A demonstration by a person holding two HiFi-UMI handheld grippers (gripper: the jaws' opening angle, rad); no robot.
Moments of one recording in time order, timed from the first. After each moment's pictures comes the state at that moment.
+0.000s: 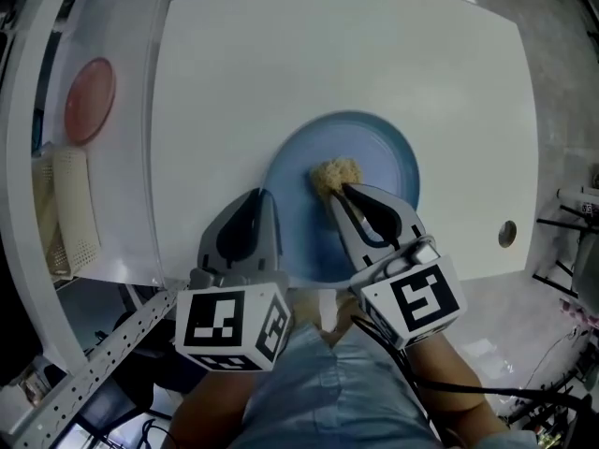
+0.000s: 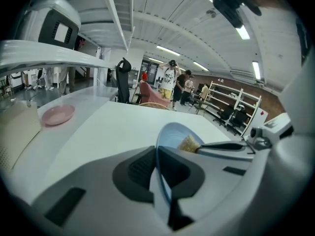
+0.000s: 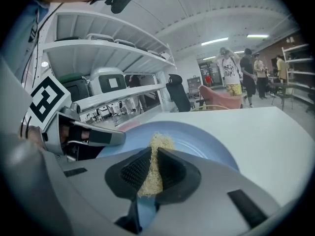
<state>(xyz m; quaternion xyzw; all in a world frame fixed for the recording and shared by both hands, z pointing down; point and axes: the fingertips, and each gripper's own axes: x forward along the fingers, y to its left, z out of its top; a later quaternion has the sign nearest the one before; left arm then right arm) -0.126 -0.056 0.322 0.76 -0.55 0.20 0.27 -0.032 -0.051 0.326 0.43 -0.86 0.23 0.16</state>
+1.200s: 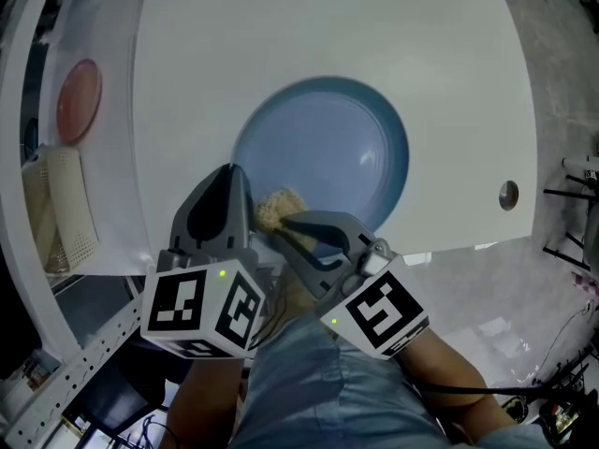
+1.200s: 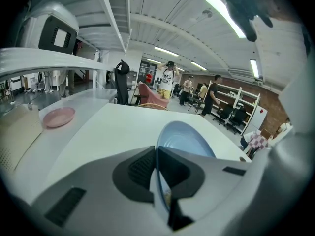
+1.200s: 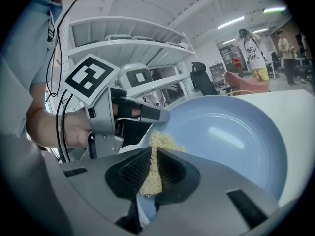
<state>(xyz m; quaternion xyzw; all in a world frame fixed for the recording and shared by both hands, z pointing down) -0.120 -0.043 0.315 0.76 -0.55 0.20 0.27 -0.086 0.037 0.329 0.27 -0.91 0.25 0.16</state>
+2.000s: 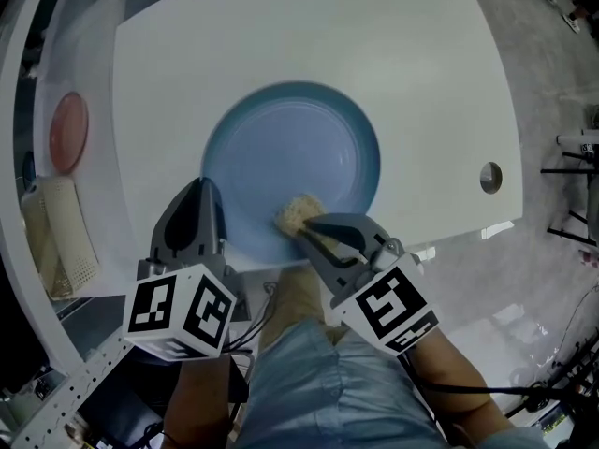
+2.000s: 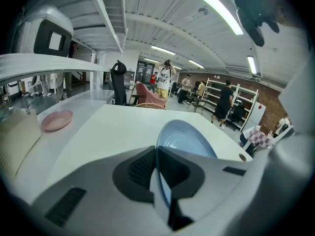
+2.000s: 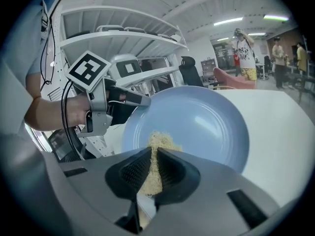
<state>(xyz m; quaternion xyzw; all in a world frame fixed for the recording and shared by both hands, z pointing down) -0.112 -0.040 0.315 0.77 -0.55 0.22 0.26 -0.020 0.055 0.356 0.33 -0.88 0.26 0.23</state>
